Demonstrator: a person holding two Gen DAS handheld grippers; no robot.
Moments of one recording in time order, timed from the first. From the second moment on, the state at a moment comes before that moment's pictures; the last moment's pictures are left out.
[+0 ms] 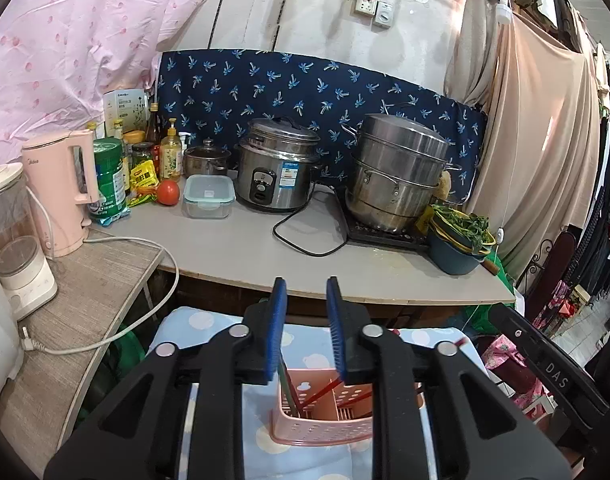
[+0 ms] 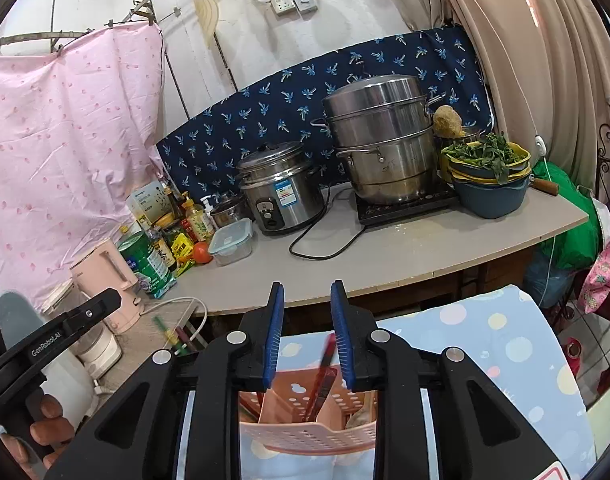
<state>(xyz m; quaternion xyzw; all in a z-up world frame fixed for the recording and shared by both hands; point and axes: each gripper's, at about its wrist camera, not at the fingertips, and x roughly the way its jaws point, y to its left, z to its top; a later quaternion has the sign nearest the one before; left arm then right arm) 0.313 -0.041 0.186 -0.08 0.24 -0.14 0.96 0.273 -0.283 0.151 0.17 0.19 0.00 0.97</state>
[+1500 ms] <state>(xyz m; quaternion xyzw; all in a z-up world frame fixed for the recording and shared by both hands) 0.072 -0.010 0.021 -0.01 0.39 -0.15 0.91 0.018 -0.215 -0.040 0.11 0.40 0.01 0.91</state>
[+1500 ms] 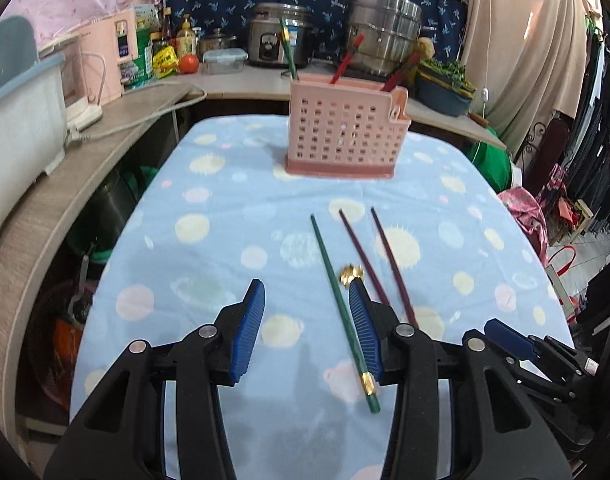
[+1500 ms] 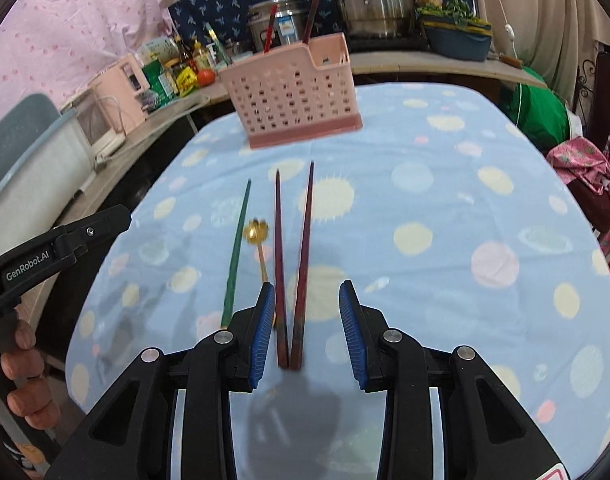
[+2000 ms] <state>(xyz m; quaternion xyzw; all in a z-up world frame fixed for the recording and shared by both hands) 0.059 -0.009 -0.024 -0.01 0.44 -0.14 0.89 0.025 -0.200 -0.081 0.10 0.43 0.01 0.90</state>
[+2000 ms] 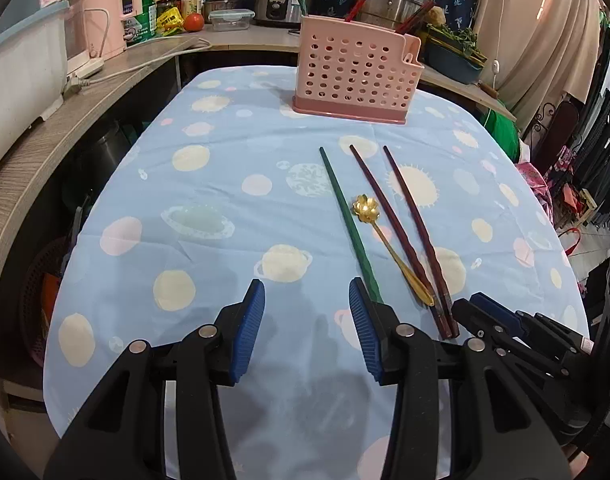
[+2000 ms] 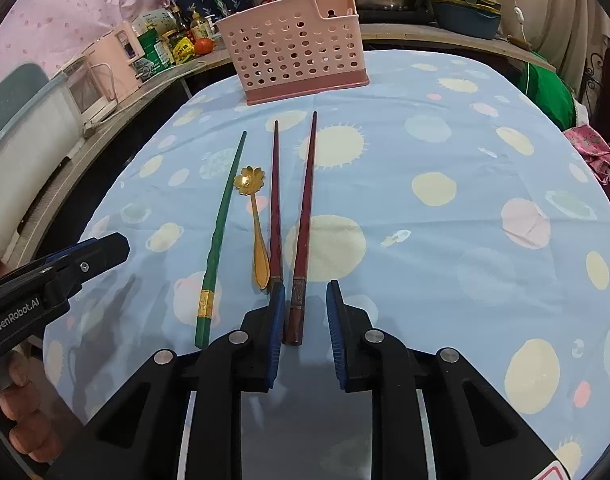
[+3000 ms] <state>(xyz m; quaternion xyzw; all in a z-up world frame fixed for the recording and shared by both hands) 0.045 -0.046 -0.047 0.01 0.47 -0.18 0.87 0.011 -0.215 -0.089 0.11 0.44 0.00 0.89</state>
